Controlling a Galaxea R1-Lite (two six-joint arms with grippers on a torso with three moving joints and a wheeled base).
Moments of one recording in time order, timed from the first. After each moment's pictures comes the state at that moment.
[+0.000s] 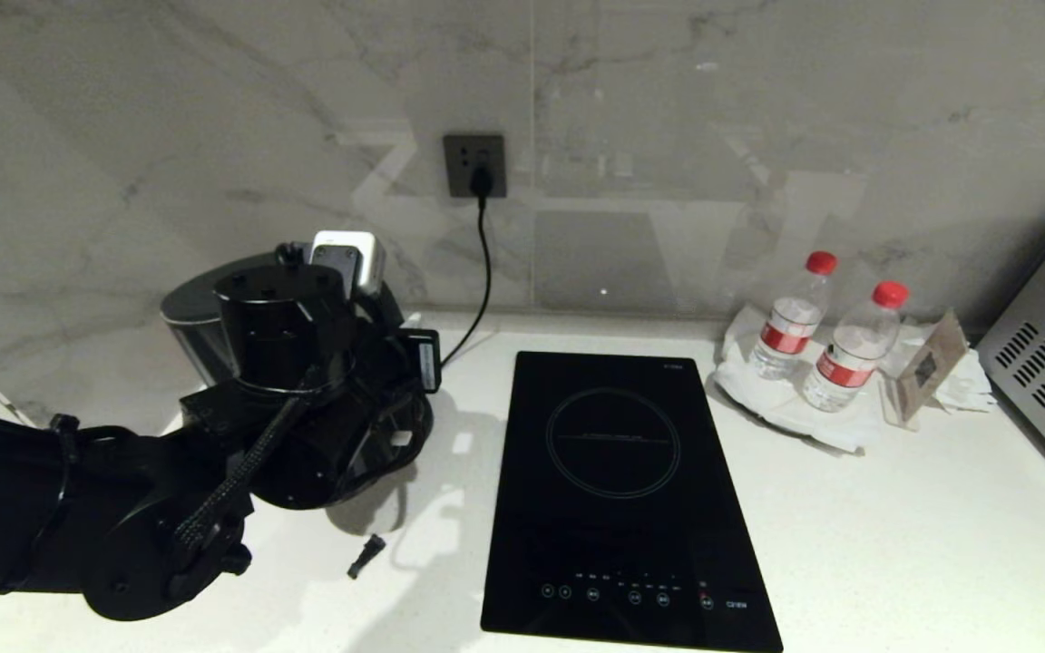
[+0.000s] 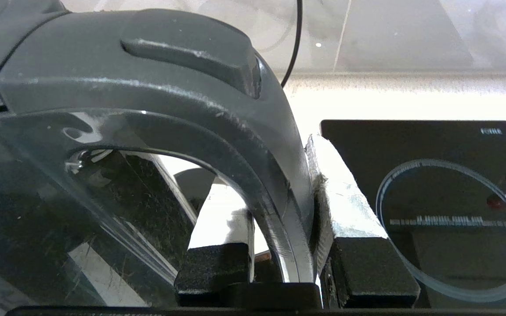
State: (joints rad) left arm -0.64 1.72 -0.82 -0.84 0.57 -0.01; right arm 0.00 0.00 0.00 0.00 0.00 0.00
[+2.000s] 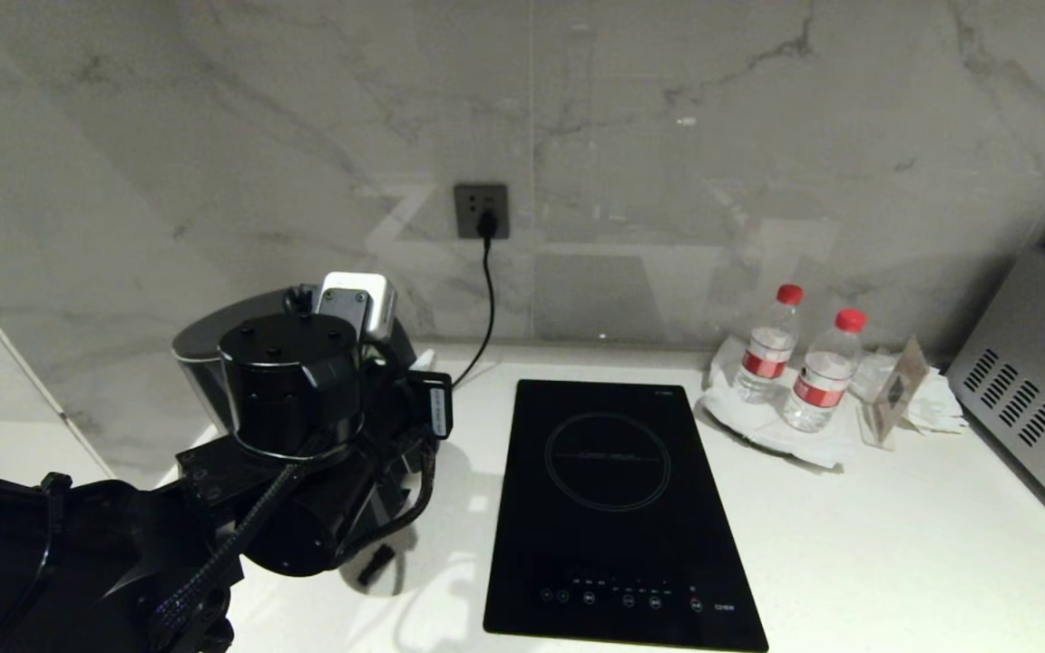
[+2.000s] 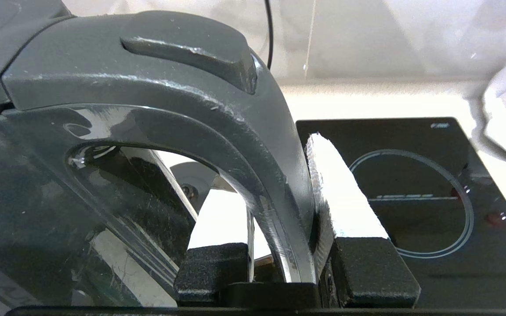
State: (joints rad) left arm -0.71 1.71 -0.72 -0.88 0.61 -0.05; right arm 0.00 0.00 0.00 0.00 0.00 -0.01
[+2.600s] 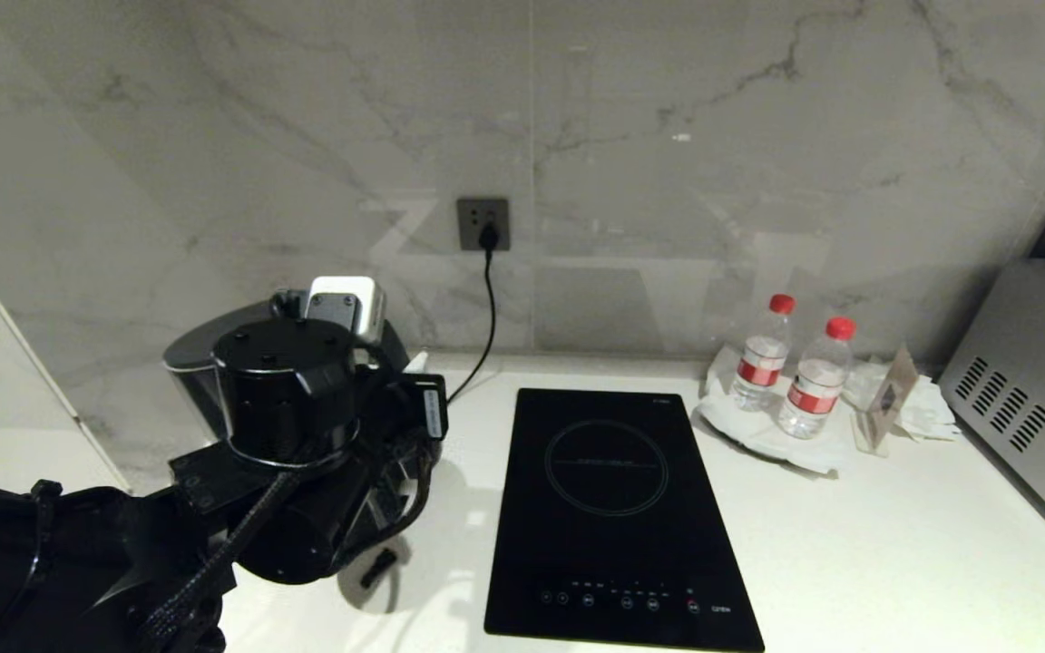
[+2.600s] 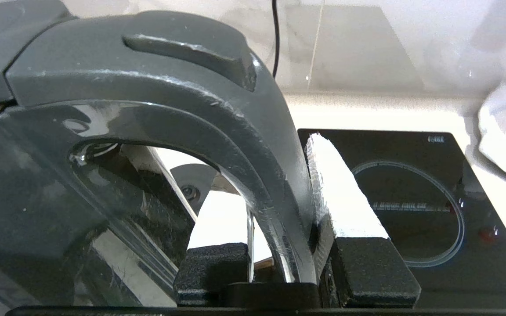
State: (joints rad) left arm -0.71 1.70 -0.70 -0.88 0.63 -0.09; right arm 0.00 0.00 0.00 0.00 0.00 -0.01
